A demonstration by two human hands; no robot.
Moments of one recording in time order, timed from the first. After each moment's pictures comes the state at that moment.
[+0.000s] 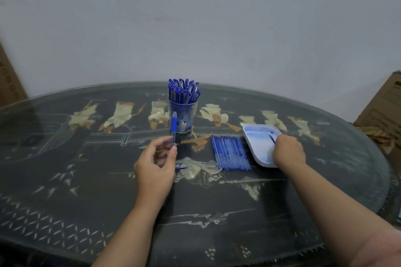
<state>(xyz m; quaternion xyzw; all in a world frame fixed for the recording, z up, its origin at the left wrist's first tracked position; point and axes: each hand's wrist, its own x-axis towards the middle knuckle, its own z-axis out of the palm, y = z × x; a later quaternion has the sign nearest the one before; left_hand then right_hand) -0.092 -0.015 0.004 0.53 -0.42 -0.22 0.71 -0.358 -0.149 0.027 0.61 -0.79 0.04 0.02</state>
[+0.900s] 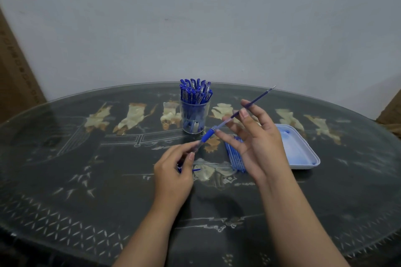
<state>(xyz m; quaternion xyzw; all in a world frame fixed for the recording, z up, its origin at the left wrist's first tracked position) -0.088 -0.015 -0.001 0.53 -0.56 -0.09 0.63 -0.234 -0.054 0.092 0.38 -0.26 0.61 -0.65</state>
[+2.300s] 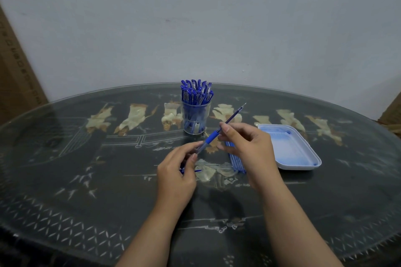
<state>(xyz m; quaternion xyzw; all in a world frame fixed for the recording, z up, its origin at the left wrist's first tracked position) -0.090 -0.016 -0.003 0.53 -0.58 -0.06 0.62 -0.232 -0.059 0.067 0.53 -0.40 0.54 -0.51</state>
